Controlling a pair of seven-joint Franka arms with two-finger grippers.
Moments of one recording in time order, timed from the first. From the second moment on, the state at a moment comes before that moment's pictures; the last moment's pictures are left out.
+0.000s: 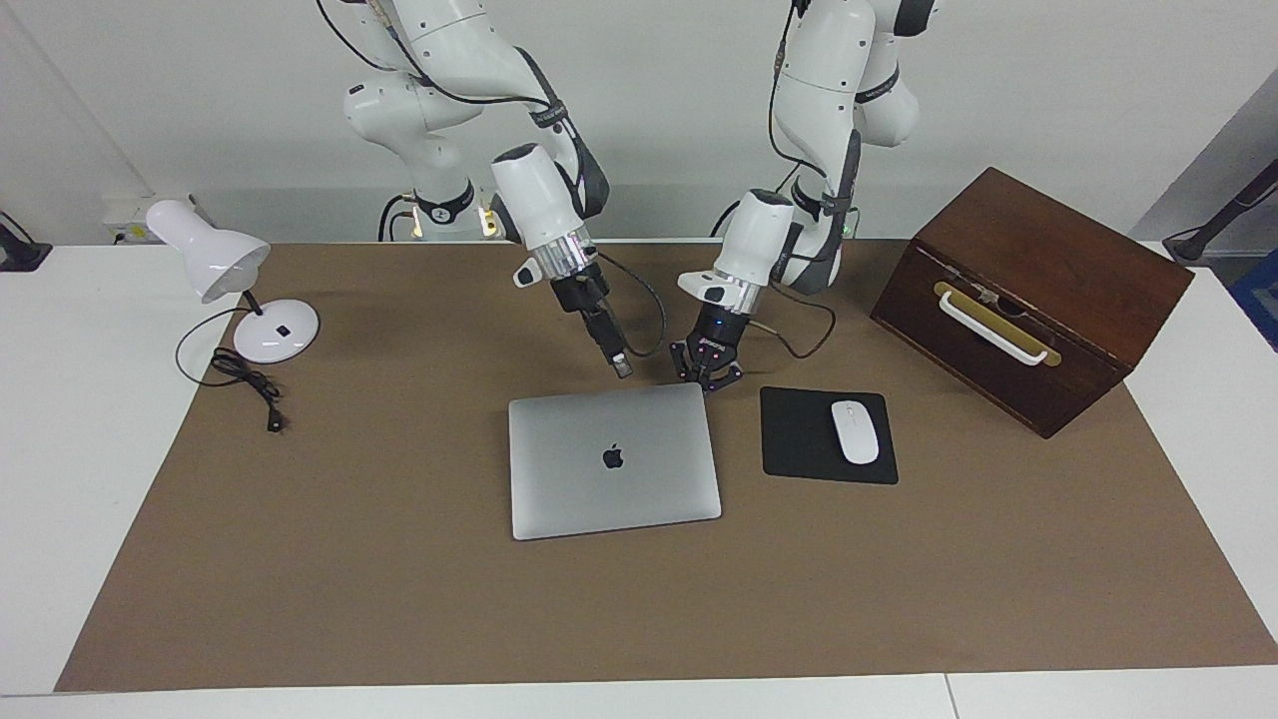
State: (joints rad) left arm -0.66 0.28 0.01 -2.48 -0.06 3.49 -0.06; right arm 0.40 0.12 0.21 -2.45 0.13 3.34 1.70
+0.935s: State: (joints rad) left arm -0.66 0.28 0.01 -2.48 -0.04 3.49 -0.06; right arm 0.38 0.24 0.20 -2.44 0.13 3.45 1.66
